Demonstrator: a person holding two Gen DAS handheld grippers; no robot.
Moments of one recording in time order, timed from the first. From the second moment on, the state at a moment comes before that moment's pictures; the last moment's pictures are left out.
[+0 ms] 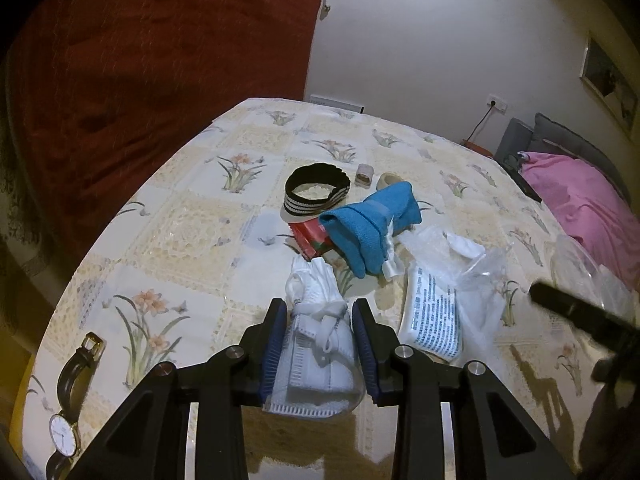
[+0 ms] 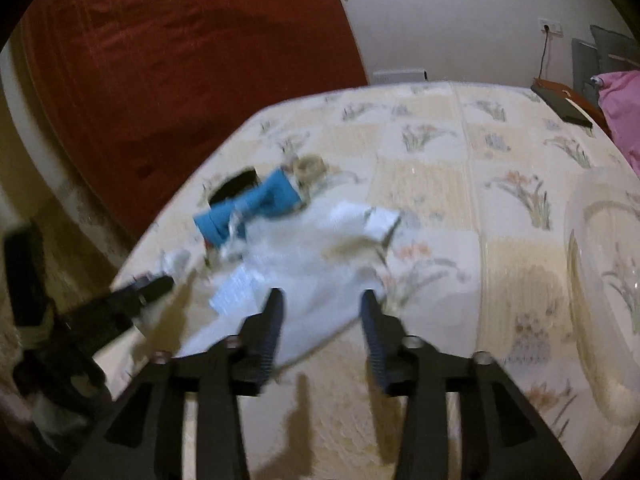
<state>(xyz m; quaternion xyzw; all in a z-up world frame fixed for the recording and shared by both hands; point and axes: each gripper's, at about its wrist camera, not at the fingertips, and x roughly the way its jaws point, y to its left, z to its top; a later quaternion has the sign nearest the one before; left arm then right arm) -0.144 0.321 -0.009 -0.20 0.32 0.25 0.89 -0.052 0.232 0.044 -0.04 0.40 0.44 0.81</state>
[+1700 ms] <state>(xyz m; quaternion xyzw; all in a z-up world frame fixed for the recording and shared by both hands) -0.147 0.330 -0.023 -0.22 0.33 0.26 0.88 -0.096 0.282 0.024 -0.11 0.41 0.47 0.77</state>
